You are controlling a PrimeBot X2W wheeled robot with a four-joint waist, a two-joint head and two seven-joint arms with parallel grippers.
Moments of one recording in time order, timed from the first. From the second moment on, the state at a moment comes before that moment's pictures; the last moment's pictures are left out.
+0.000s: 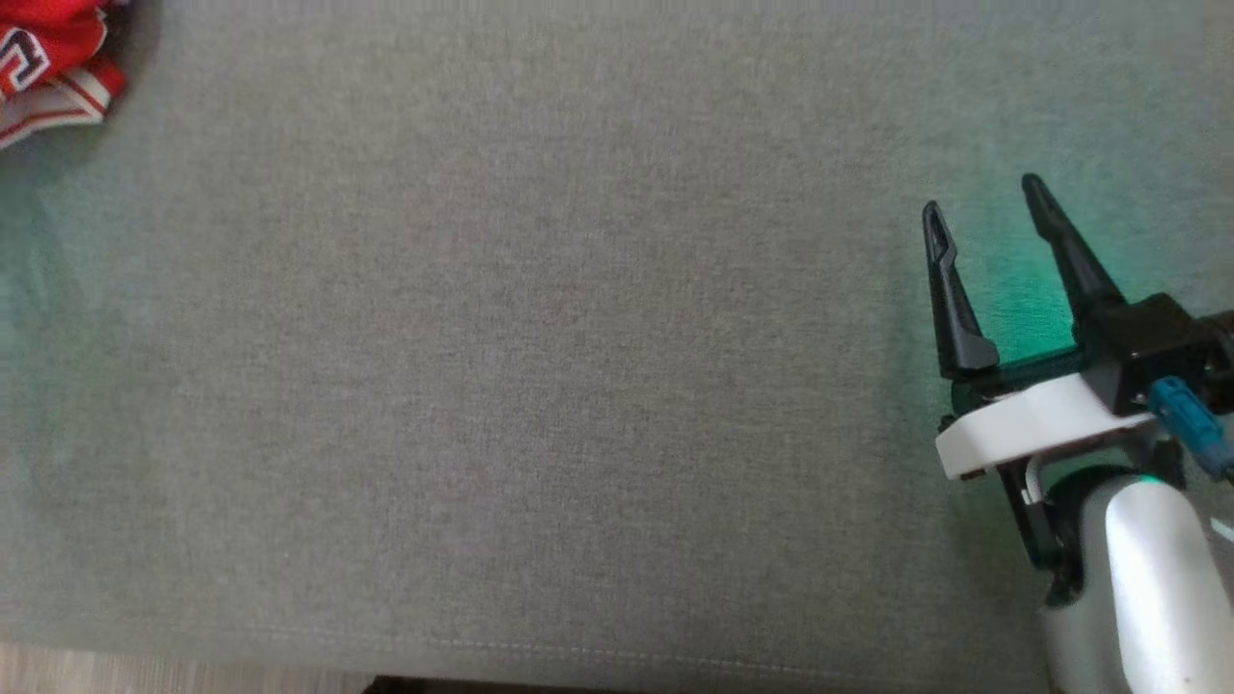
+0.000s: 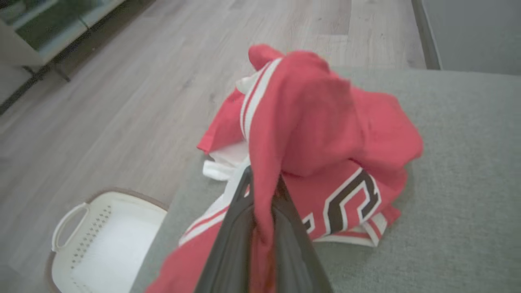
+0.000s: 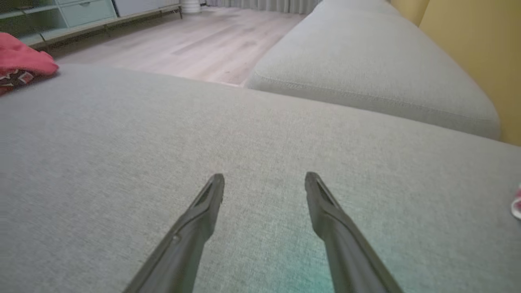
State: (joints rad) left arm -1.00 0.56 -0.35 0.98 -0.63 -0.09 0.13; right arm -0.18 -0.05 0.06 -0.16 -0.08 0.13 0.12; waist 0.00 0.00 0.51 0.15
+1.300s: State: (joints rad) left arm -0.78 0.41 -0.72 0.36 -0.75 -0.06 0.13; right arm 0.03 -0.04 0.00 0.11 0.12 0.13 -0.05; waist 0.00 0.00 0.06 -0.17
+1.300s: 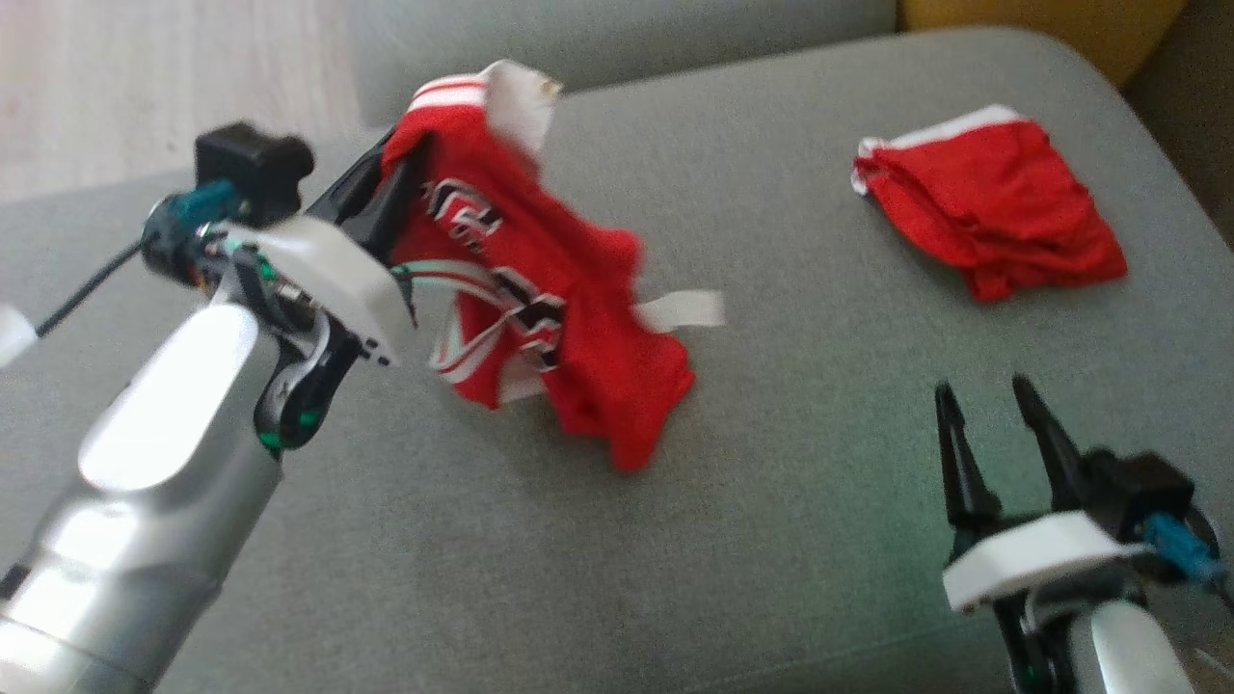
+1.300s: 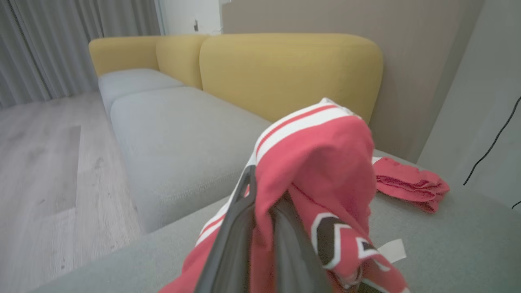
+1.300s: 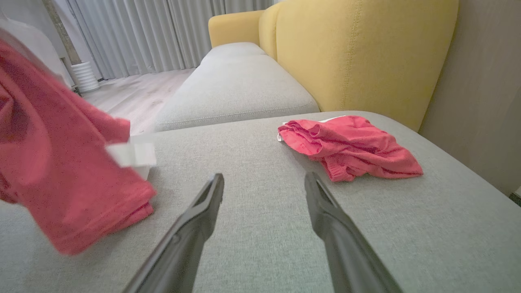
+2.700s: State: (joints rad) left arm -0.11 0.34 -0.54 0.35 -0.77 0.14 -0.25; right arm 0.11 -0.04 -0.01 0.20 0.10 0.13 -0.08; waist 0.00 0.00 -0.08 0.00
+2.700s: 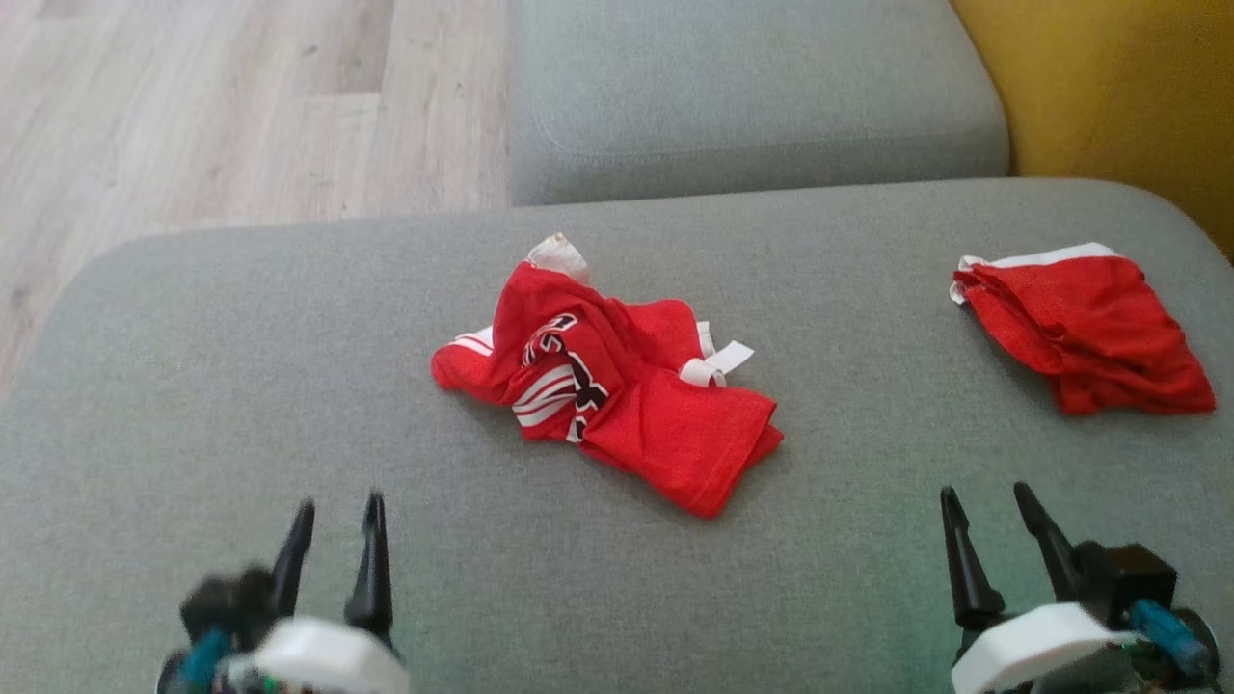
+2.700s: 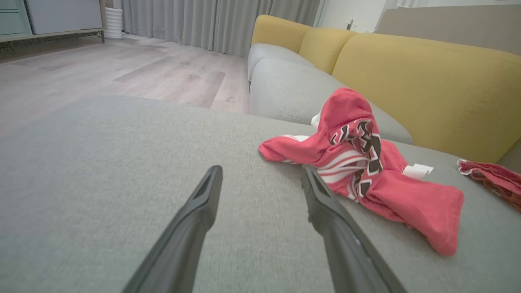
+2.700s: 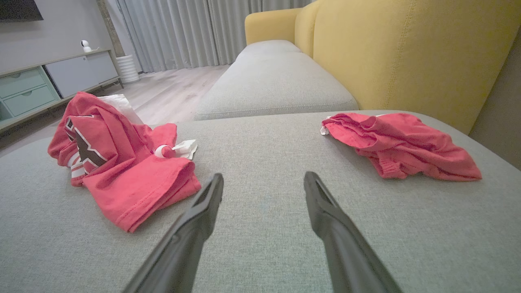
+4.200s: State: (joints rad) left arm 0.11 0.29 -0.48 0.23 -0.65 0.17 -0.24; right arm 0.03 -0.04 0.05 0.34 0.12 0.13 -0.11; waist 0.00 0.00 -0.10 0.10
